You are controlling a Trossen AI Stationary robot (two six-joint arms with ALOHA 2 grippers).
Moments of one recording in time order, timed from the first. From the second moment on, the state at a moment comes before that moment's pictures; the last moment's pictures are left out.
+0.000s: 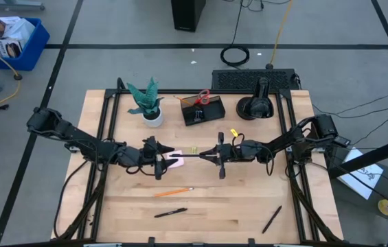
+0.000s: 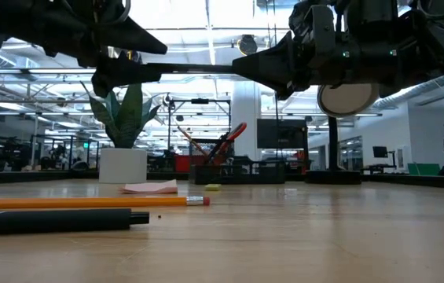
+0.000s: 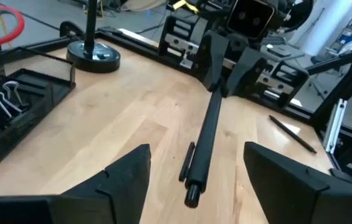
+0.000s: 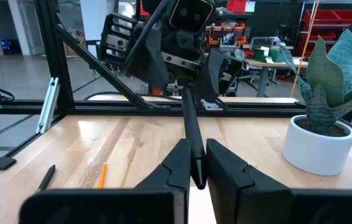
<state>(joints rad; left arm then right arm) -0.32 1.23 0.44 0.54 -0.47 -0.45 0.12 1.70 0.51 1.18 0.10 0.01</state>
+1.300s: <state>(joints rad) -0.32 1.24 0.44 0.57 -0.48 -0.43 0.11 1.70 0.51 1.19 0.07 0.03</state>
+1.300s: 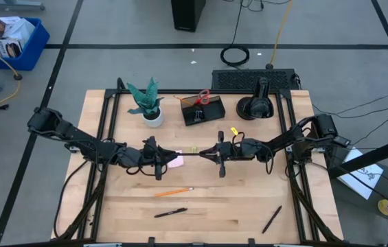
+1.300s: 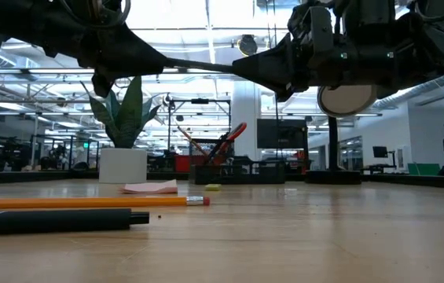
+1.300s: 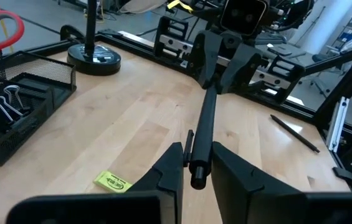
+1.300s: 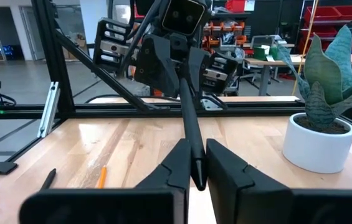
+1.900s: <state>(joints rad) -0.31 1.24 0.43 0.65 -0.47 -0.37 0.10 1.70 0.51 1.16 0.07 0.04</state>
